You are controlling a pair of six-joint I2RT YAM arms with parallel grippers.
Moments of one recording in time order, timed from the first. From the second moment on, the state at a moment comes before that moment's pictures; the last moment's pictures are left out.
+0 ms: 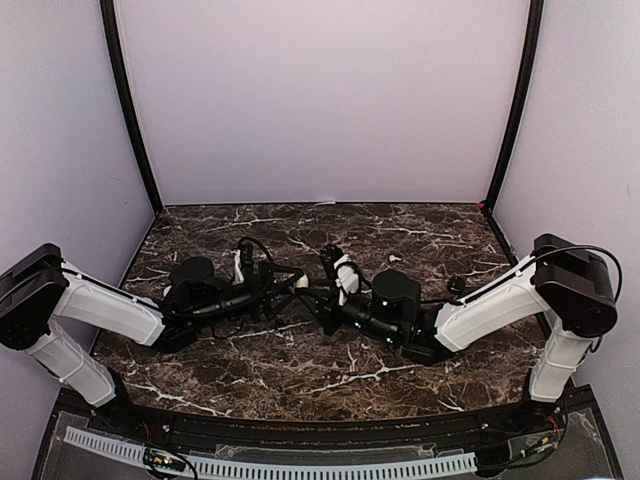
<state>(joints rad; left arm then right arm) -0.85 1.49 0.50 0.89 0.21 -1.31 1.14 1.76 0.77 0.91 0.14 0.17</state>
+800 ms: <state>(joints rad) -0.66 1.21 0.50 0.58 0.41 -0.77 1.00 1.46 0.62 0.60 -0.19 0.21</state>
